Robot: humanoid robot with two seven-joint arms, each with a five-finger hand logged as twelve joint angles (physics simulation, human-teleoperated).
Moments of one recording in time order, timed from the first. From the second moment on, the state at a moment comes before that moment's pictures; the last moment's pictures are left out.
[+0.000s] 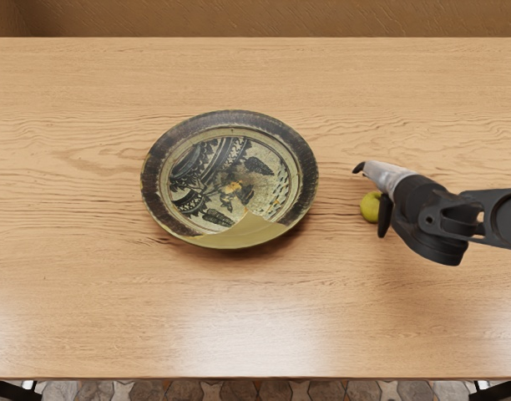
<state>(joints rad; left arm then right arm) -0.03 0.00 0.01 -0.32 0.01 0.12 0.08 1.39 -0.47 -0.44 1.45 -0.76 -0.43 -0.61</state>
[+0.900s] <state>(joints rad) -0.03 0.00 0.01 -0.32 0.01 0.12 0.08 1.42 -0.47 -0.45 1.53 -0.76 -0.49 -0.61</state>
